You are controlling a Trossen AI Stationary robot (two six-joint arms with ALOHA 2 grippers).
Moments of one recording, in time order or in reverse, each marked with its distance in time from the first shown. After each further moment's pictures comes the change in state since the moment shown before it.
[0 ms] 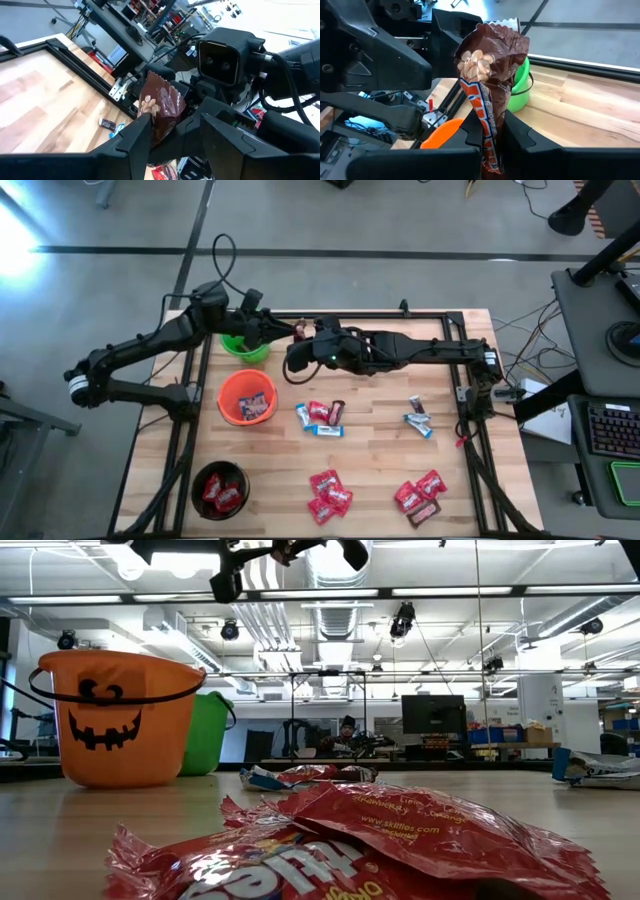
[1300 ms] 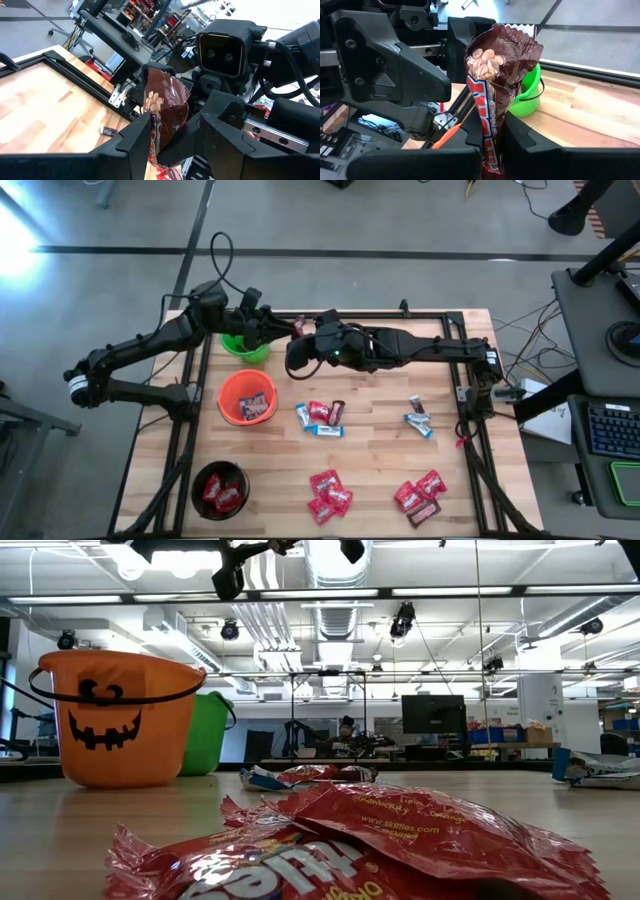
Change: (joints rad) left arm 0.000 -0.001 0.001 0.022 0.000 0.057; right arm -0.008 -0.008 0.029 0.024 -0.030 -0.038
